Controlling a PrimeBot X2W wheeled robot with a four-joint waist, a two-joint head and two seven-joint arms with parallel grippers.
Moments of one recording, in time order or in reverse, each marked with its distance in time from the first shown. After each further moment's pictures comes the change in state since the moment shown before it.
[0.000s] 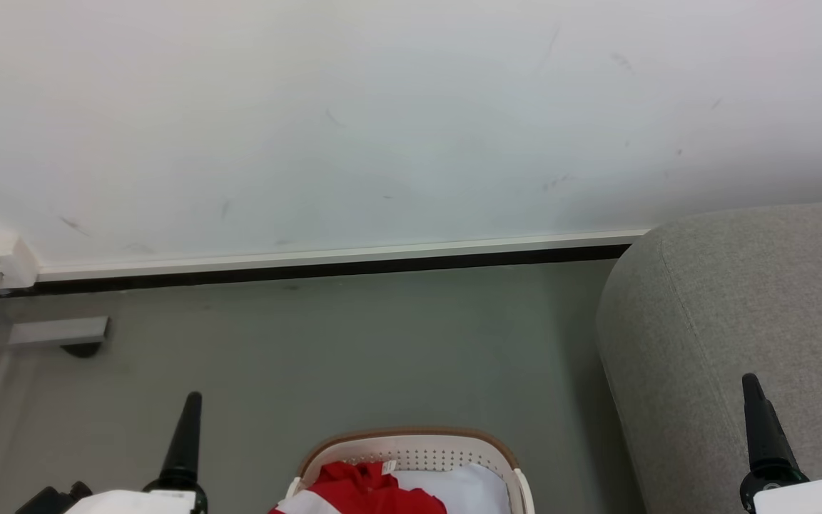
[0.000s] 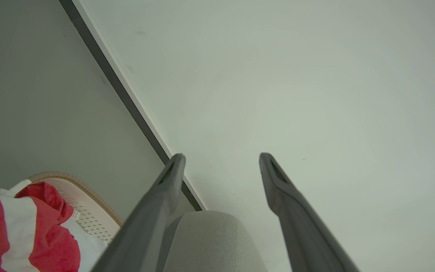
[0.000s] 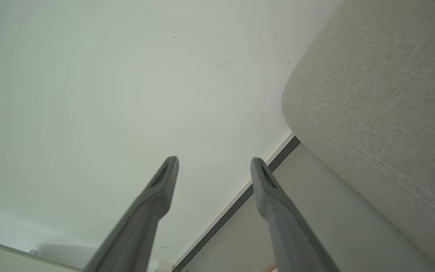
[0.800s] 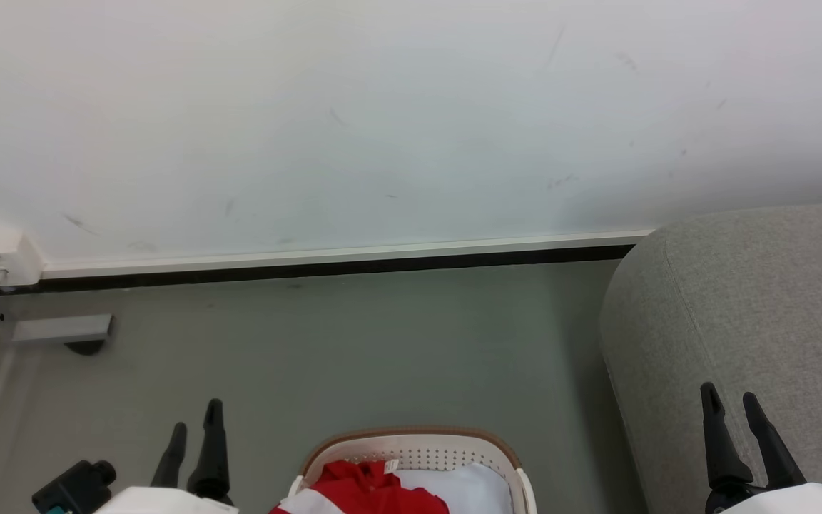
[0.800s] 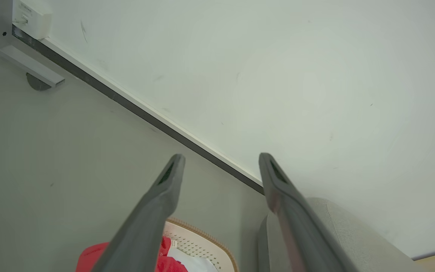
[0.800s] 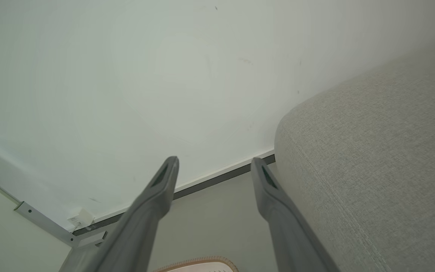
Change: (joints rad) left arm 0.034 0.030 -0.077 -0.063 0.545 0.112 -0.087; right arm 0.016 -0.037 0.085 -0.010 -0.510 0.000 -0.088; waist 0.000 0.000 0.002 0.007
